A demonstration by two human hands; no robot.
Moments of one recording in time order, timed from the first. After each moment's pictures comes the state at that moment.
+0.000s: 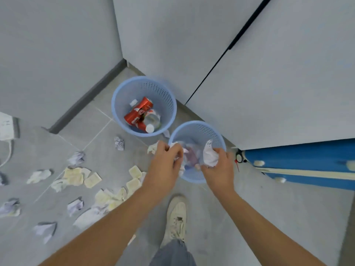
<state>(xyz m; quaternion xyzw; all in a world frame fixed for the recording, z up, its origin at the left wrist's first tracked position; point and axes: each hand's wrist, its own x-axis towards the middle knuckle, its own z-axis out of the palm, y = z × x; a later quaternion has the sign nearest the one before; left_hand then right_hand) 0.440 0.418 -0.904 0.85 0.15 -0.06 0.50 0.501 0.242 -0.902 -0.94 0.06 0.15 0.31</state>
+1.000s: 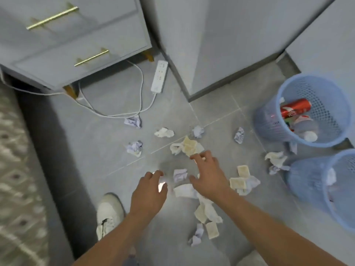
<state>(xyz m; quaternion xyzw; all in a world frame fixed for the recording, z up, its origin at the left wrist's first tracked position) 0.080 0.652 -1.045 0.78 0.50 -0.17 0.34 0.274 0.564 -1.041 -0.83 -0.40 0.39 0.09</state>
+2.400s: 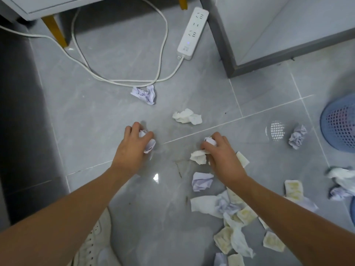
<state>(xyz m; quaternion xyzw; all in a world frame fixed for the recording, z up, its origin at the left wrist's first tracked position) 0.029 0.786 -1.243 0.88 0.41 -0.08 0.22 0.271 0.621 -1.239 -0.77 -0.56 0.28 0.12</state>
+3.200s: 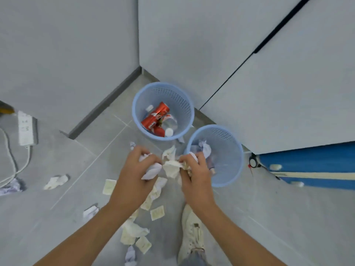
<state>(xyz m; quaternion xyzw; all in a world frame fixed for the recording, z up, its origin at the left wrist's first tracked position) 0.360 0.534 -0.907 0.88 0.12 0.04 0.46 0.428 0.356 -0.913 -0.91 -0.16 0.10 0.37</state>
